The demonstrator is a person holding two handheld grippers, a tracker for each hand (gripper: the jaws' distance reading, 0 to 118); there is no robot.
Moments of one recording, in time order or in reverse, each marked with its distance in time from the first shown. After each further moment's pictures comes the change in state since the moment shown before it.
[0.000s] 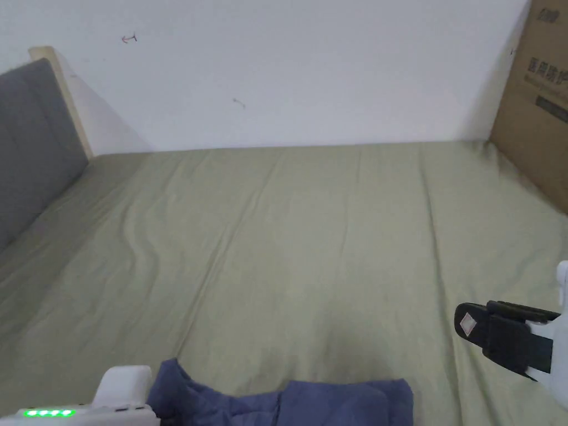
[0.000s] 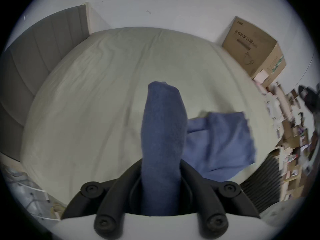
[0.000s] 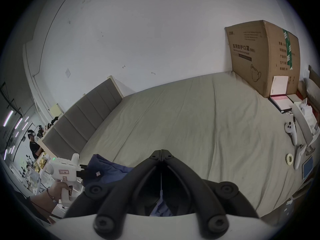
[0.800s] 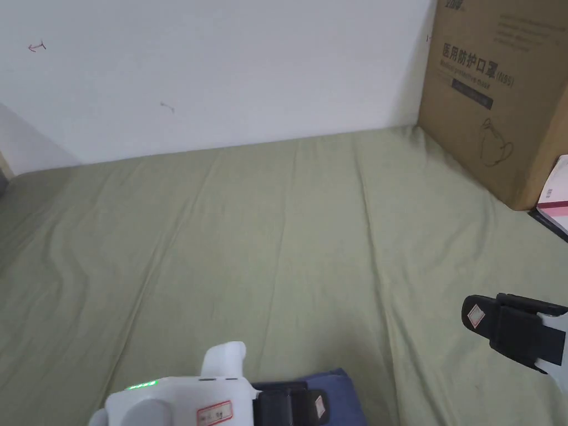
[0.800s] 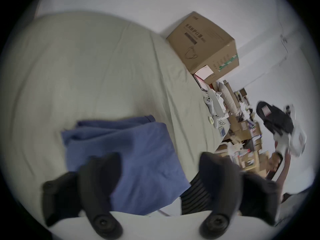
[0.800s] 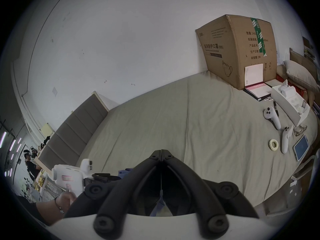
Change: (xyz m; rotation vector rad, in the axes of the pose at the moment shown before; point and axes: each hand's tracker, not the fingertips) left arm 0.137 0.019 -0.053 -0.044 -0.481 -0.059; right arm 0.064 -0.011 0.053 0.082 -0.111 -0.136
